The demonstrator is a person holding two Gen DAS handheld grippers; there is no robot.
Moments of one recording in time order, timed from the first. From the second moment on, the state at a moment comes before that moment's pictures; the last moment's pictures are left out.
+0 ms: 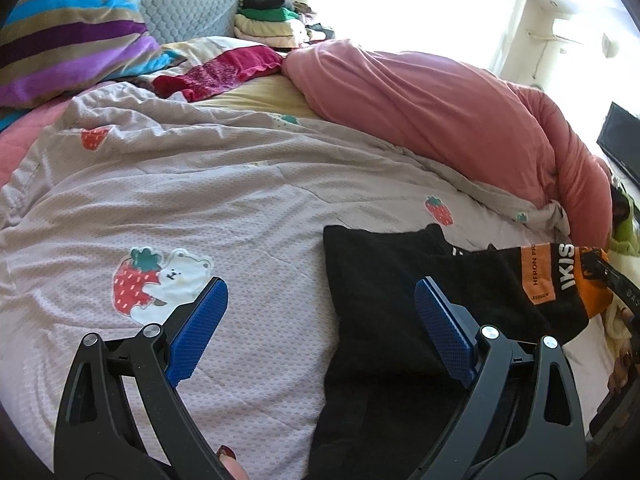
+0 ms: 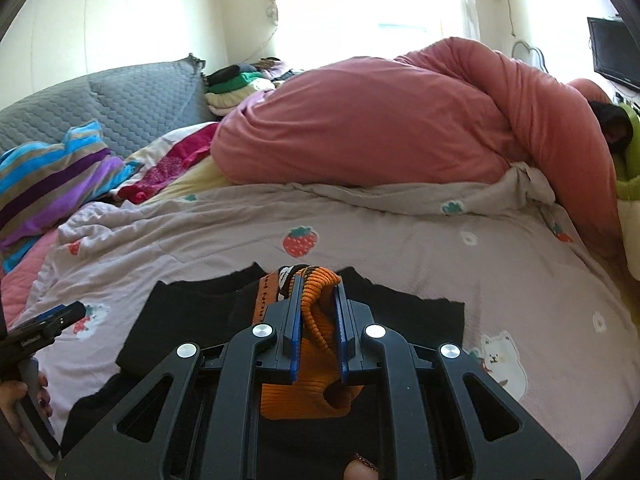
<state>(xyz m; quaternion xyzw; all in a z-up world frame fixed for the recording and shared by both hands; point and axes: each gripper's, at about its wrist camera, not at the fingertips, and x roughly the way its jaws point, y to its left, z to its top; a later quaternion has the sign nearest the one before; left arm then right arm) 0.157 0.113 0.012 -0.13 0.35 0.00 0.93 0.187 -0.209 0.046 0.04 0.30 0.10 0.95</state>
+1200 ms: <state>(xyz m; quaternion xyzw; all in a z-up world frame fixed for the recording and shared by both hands) 0.184 0.058 -0.006 -0.05 0.38 -0.03 0.92 0.203 -0.234 -0.008 0.02 0.37 0.02 0.93</state>
